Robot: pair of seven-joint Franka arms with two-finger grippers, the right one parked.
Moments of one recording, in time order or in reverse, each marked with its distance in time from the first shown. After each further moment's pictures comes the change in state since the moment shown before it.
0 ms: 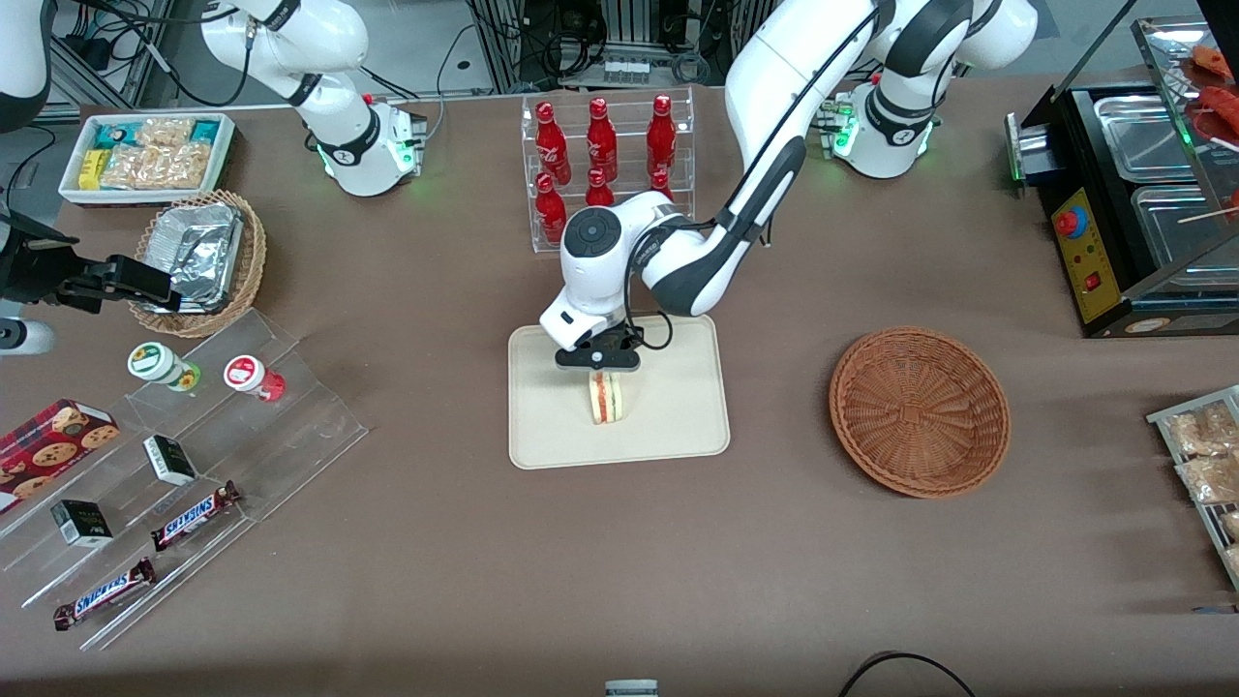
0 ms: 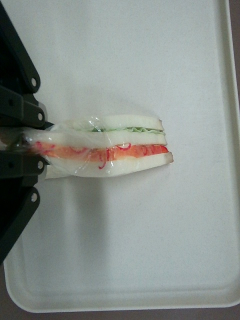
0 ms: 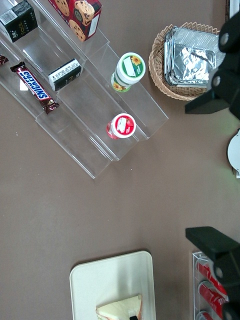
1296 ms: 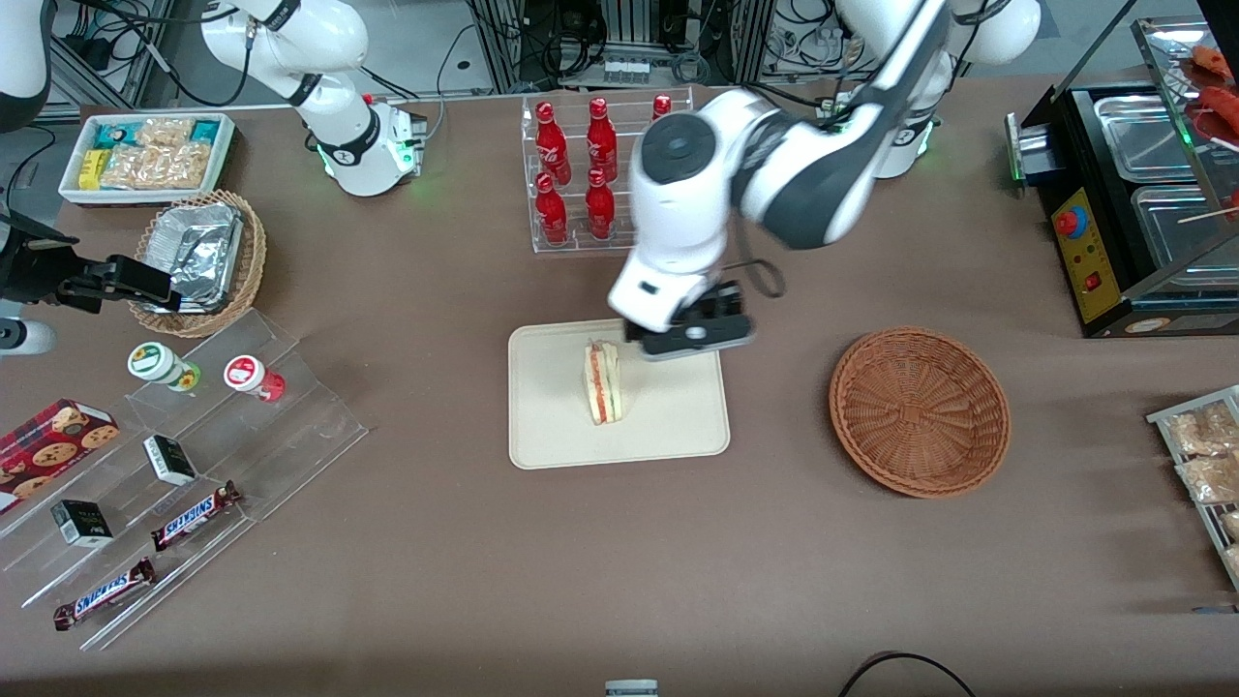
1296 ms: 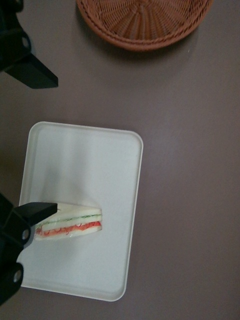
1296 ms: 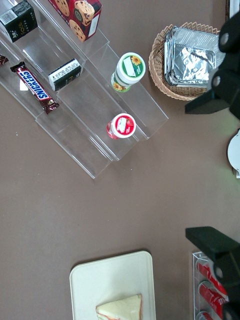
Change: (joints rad) arm 0.173 -0.366 0.024 0.057 -0.003 -0.448 -0.017
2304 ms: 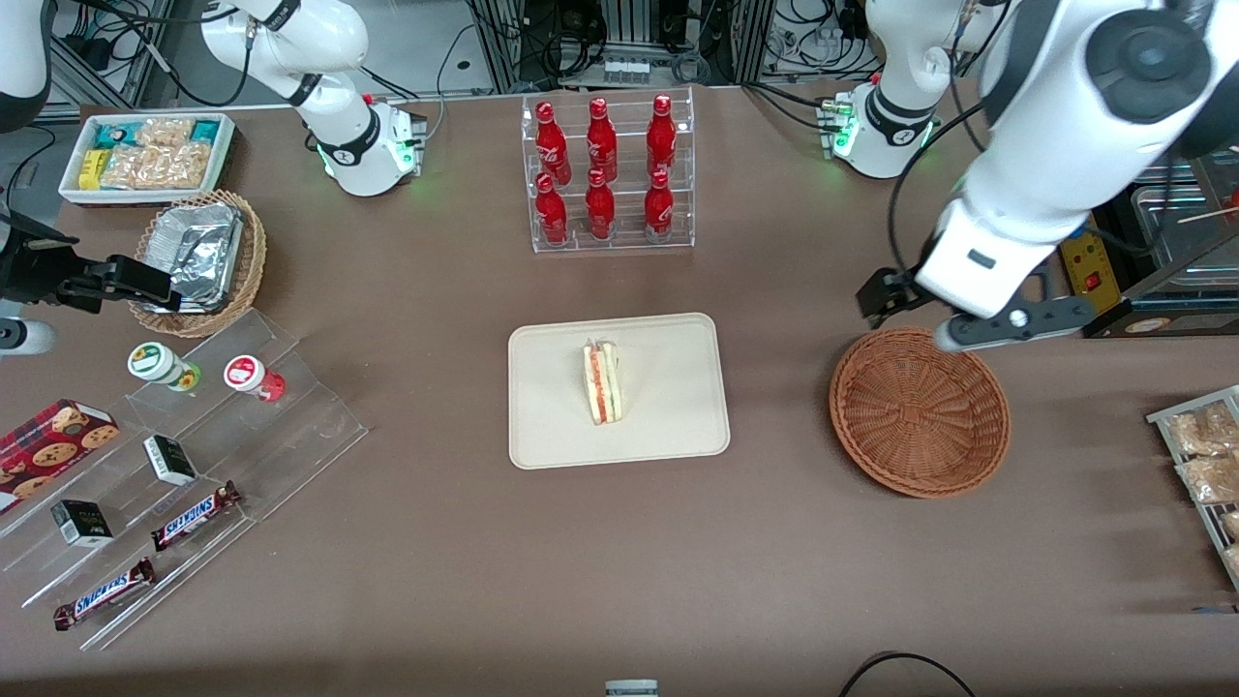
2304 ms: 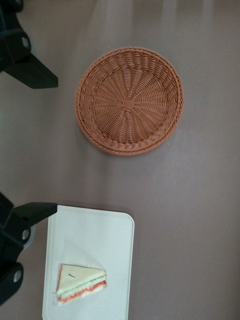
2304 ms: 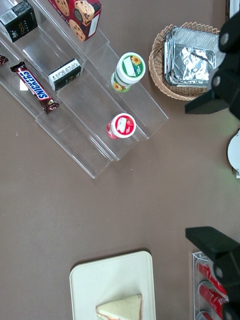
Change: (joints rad) arm 0.379 -0.267 0.006 -0.052 -0.139 -0.253 0.504
